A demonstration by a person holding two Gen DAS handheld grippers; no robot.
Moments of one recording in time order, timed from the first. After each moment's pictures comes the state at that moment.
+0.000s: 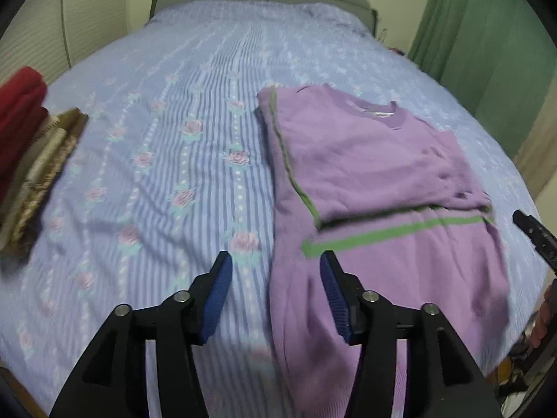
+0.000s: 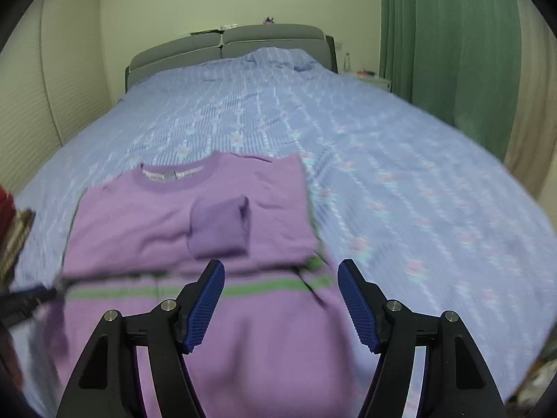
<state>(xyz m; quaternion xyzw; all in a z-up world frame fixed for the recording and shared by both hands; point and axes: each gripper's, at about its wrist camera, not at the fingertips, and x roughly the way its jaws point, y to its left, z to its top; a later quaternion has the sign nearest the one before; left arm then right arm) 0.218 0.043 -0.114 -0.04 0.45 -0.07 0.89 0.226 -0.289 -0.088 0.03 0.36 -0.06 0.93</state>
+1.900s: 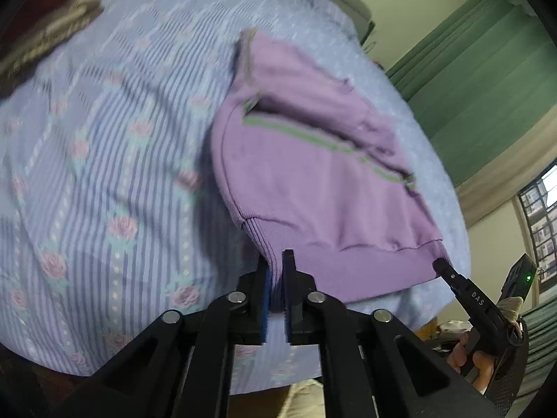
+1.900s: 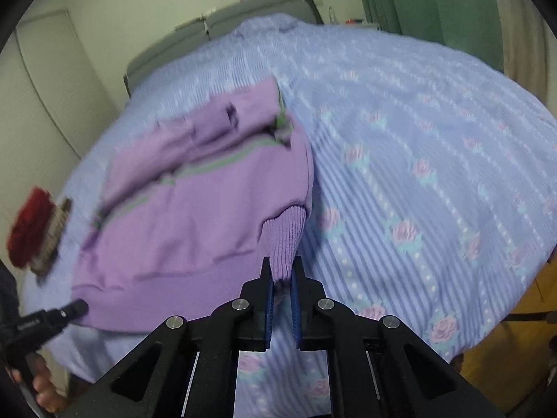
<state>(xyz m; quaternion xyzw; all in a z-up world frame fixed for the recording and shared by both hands) 0.126 0.036 -0.123 -0.22 0.49 -0.15 0.83 0.105 -0.325 -0.123 0.17 0.40 -0.01 0.90</state>
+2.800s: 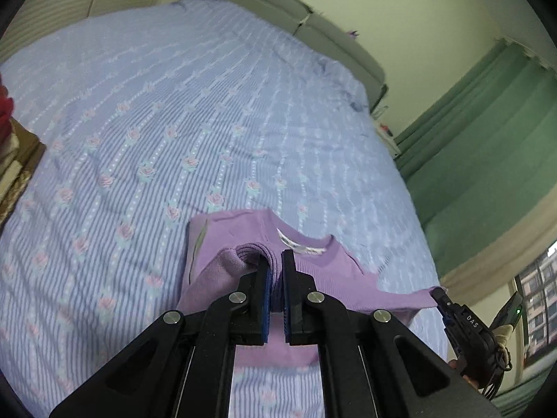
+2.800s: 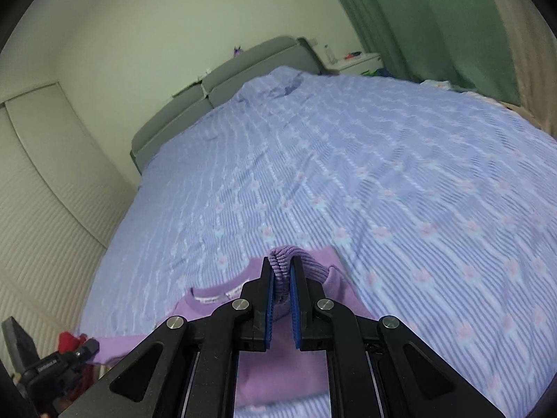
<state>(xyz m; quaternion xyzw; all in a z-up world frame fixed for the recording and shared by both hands) 0.348 0.051 -0.018 -0.27 0.42 -0.09 0.86 0.333 -0.339 -0.013 0.25 0.32 -0.02 0.91</state>
